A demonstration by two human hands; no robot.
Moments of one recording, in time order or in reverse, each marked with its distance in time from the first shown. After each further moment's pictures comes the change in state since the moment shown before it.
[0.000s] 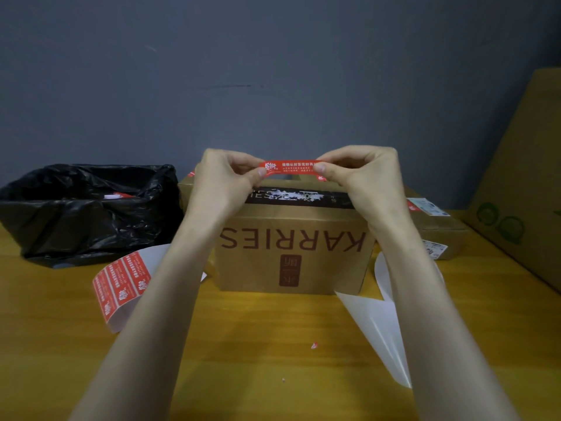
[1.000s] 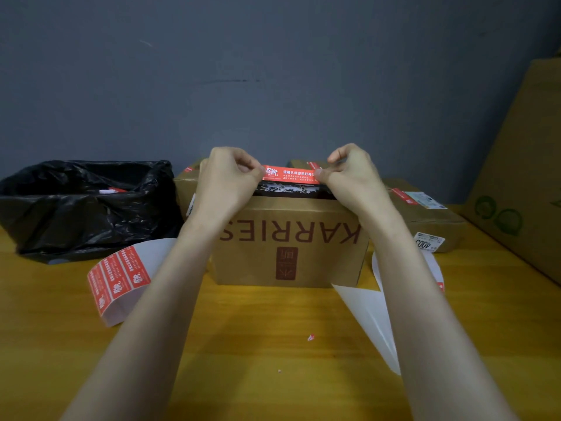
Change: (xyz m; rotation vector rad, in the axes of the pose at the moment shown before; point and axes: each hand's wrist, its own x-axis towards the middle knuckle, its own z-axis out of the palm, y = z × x) left_hand -0.003 -0.003 0.012 0.244 0.026 0.036; right_hand 0.008 0.016 0.007 -0.220 -0.105 0.197
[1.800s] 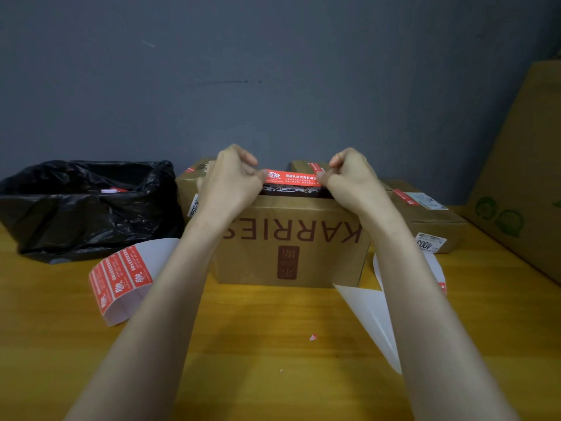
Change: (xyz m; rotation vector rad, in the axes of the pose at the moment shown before) left_hand 0.007 -0.008 0.004 0.030 -0.042 -0.027; right_hand -0.002 -0.001 -0.001 -0.066 -0.060 0.014
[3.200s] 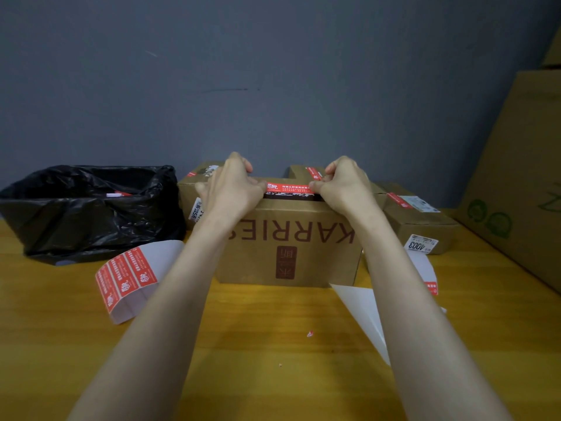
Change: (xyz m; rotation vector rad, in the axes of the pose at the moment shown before) left_hand 0.001 0.005 0.003 0.228 0.001 -0.059; right_hand 0.009 0.000 0.008 -0.170 0.048 0.098
